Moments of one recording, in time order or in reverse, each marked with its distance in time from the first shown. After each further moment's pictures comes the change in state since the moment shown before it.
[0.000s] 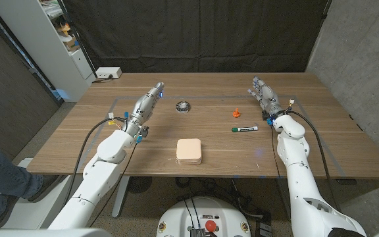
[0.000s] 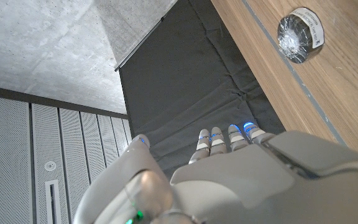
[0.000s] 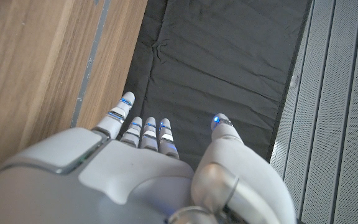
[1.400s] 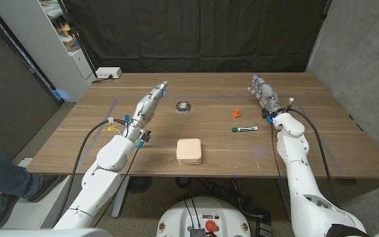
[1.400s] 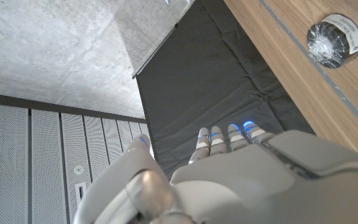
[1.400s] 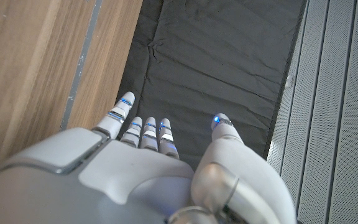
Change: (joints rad) left arm 0.089 -0.004 -0.003 -0.096 0.047 -0.064 0.023; left_hand 0.008 0.008 0.002 -0.010 -0.010 0.012 -0.002 0.000 0.000 0.005 -0.005 0.000 0.000 0.004 0.001 0.000 0.000 -0.006 0.006 0.000 0.000; right arm 0.014 -0.004 -0.003 0.012 0.006 0.014 0.004; right_hand 0.000 0.000 -0.004 -0.004 0.000 0.002 -0.002 0.000 0.000 0.004 0.004 0.000 0.000 0.000 0.000 0.000 0.000 0.000 0.000 0.000 0.000
